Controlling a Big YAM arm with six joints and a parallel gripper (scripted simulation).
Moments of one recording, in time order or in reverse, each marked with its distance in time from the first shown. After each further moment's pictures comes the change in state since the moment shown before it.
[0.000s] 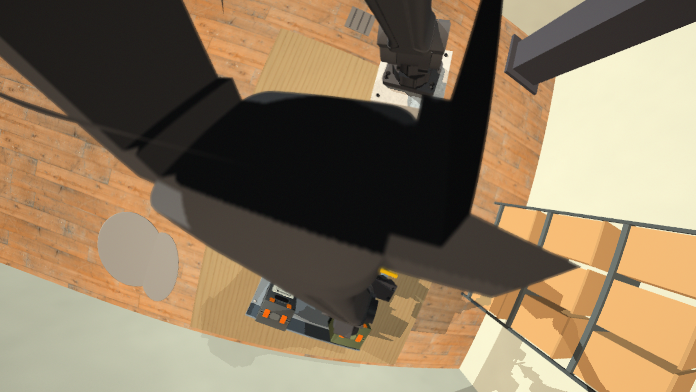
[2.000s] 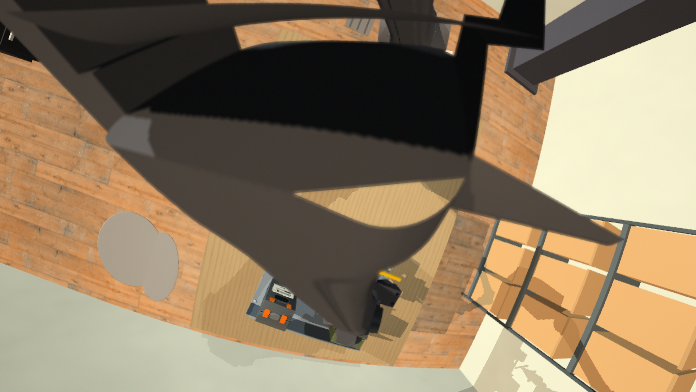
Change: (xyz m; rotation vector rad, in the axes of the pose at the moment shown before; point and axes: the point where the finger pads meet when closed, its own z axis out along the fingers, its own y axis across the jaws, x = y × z) arm 0.000 0.002 -0.025 -0.001 0.001 0.002
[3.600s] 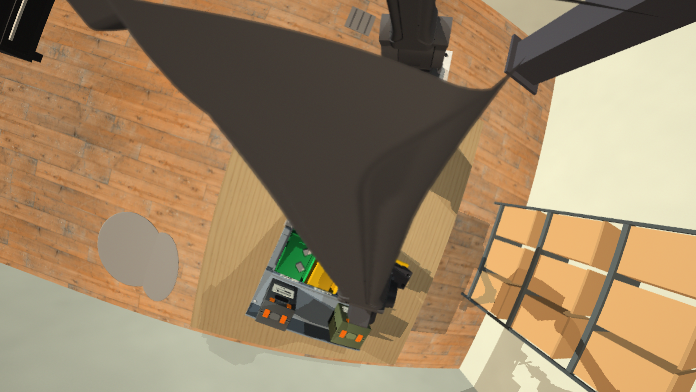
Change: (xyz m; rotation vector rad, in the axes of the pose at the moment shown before) arm 0.000 0.048 0.000 0.004 0.000 -0.001
